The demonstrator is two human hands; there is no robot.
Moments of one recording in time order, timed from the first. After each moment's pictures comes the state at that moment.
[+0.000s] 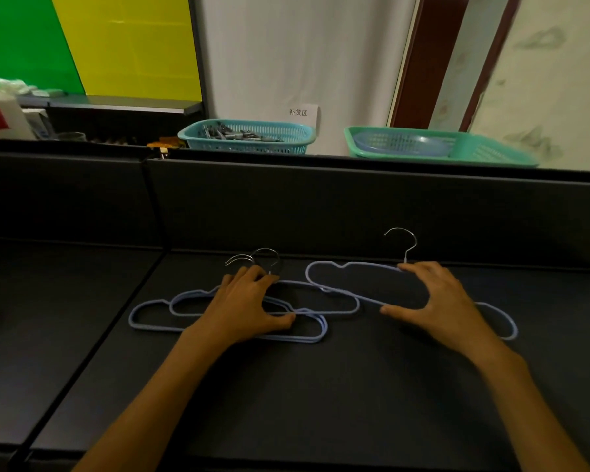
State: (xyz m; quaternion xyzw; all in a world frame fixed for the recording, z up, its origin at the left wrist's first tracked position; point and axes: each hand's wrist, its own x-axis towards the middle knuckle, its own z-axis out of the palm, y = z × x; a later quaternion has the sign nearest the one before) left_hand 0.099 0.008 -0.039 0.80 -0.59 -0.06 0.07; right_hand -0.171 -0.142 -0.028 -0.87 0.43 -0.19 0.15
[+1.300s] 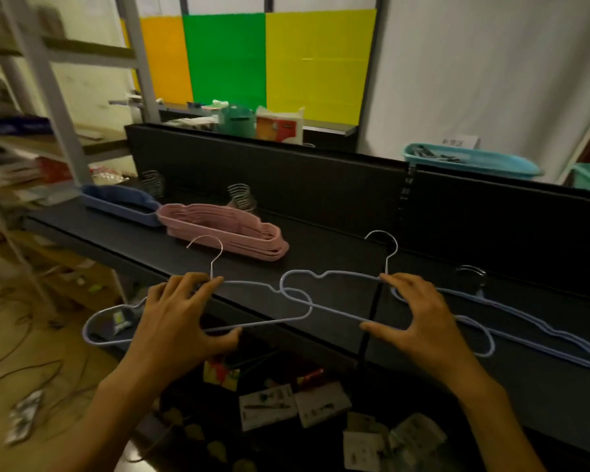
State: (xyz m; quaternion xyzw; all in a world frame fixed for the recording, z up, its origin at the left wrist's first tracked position) left_hand 0.287 0.449 -0.038 0.91 -0.36 0.17 0.10; right_hand 0.098 0.156 -0.035 -0.94 0.17 -0.24 0.18
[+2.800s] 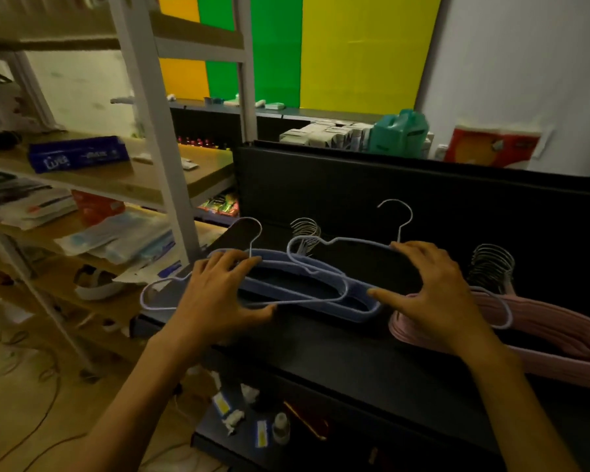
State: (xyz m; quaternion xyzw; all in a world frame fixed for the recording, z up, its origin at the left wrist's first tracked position) left_hand 0.807 0.608 -0.026 0.88 -0.45 0.08 0.15; right_hand 0.601 0.371 -0.012 -0.92 0.24 -0.27 0.13
